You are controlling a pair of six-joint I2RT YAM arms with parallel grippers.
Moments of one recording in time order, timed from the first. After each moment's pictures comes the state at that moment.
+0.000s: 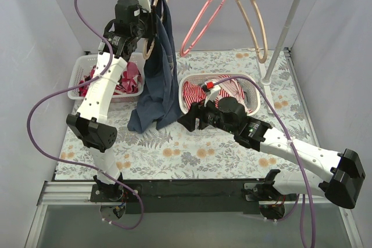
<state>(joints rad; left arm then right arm) -0.34 1.86 2.26 -0.66 -0.08 -0.10 0.98 1.14 0.87 0.01 -0.03 0.50</state>
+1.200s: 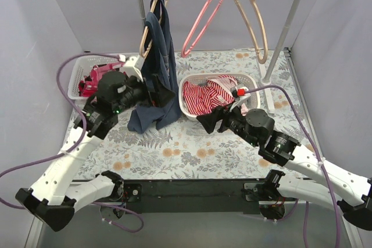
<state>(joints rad) -0.48 1.01 1.26 -0.52 0.25 -0.48 0.98 0.84 0.77 -0.07 0.16 0.46</state>
